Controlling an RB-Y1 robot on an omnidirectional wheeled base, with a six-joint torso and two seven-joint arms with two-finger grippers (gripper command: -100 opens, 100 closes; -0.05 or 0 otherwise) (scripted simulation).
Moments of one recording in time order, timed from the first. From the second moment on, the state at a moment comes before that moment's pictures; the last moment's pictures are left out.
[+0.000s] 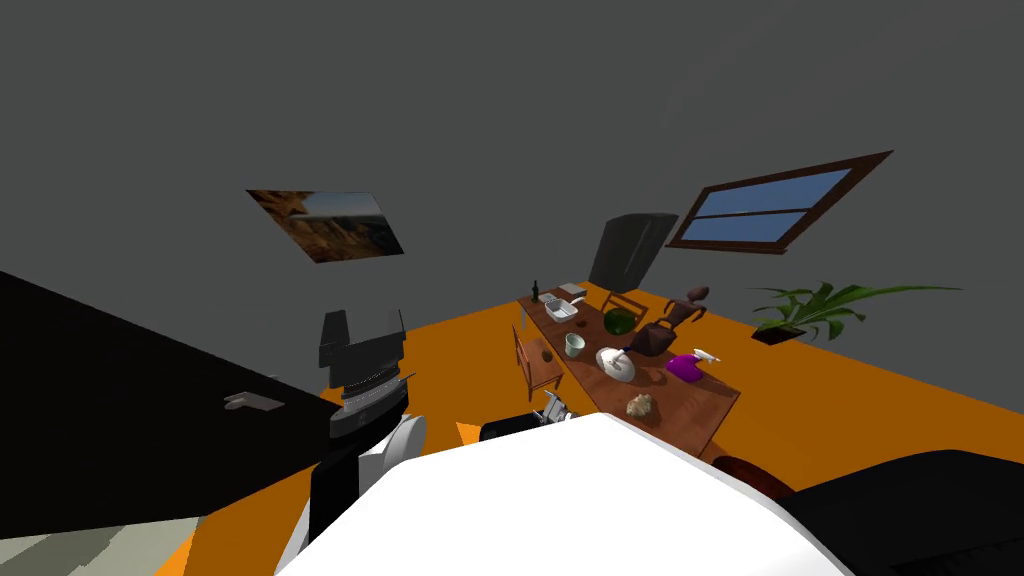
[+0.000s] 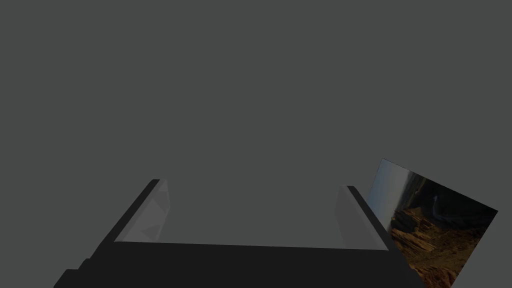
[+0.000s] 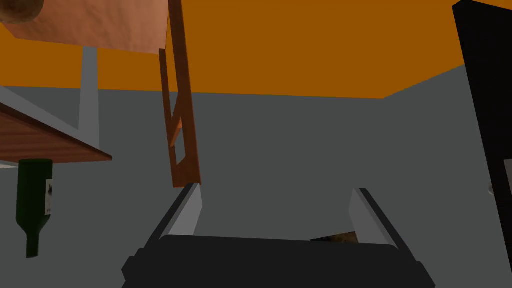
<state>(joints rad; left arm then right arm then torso) 0.52 0.00 0.00 -2.39 0.04 -0.58 0.02 0.26 -0.51 0.73 -1.26 0.21 -0.25 1.02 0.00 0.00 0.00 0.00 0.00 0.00</state>
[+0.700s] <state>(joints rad) 0.52 0.00 0.00 -2.39 0.04 -0.58 0.02 0.23 -0.55 0.83 -1.08 0.23 -0.28 1.15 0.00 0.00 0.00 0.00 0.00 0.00</state>
